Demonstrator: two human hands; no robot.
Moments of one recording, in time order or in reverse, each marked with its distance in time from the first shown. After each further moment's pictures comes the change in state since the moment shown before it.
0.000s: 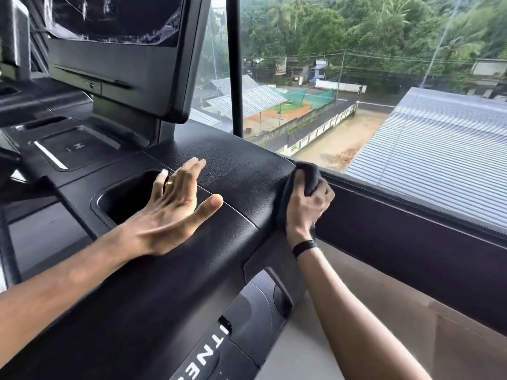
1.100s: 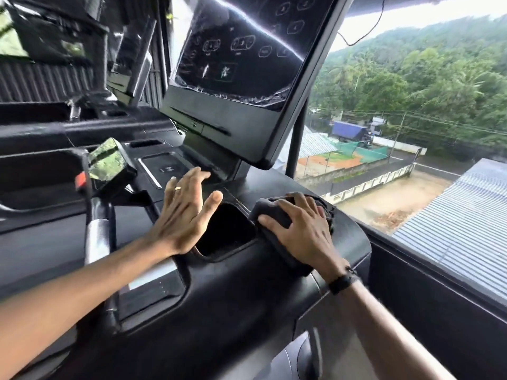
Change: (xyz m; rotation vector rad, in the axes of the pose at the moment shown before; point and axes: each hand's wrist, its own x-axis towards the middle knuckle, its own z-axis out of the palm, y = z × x) left_hand -0.020 -0.077 -0.026 -0.081 0.563 -0.209; right_hand -0.043 -0.104 0.032 -0.637 -0.860 -0.874
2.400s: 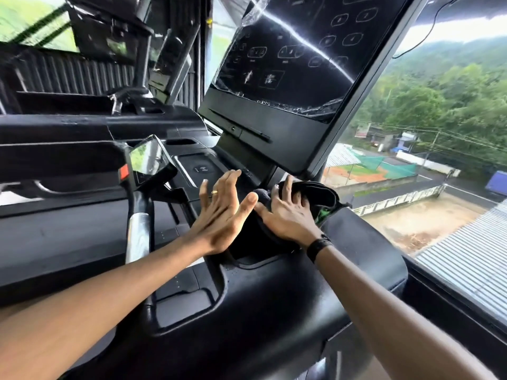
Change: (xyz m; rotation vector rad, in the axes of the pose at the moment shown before) left_hand 0.008 -0.012 0.007 -0.022 0.003 -0.045; right_hand 0.077 -0.065 0.045 -0.140 -0.355 0.011
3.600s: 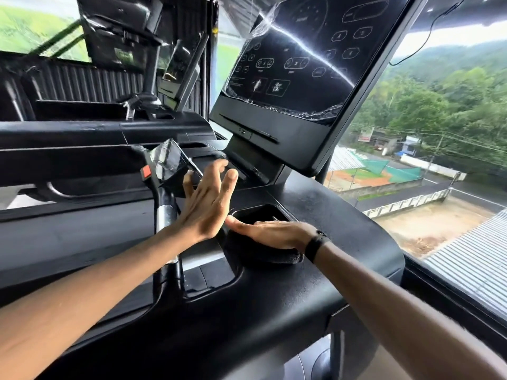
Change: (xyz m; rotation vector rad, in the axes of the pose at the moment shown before) left_hand -0.032 0.013 -0.065 -0.084 0.161 -0.077; right_hand -0.075 -0.060 -0.032 0.211 -0.549 -0.136
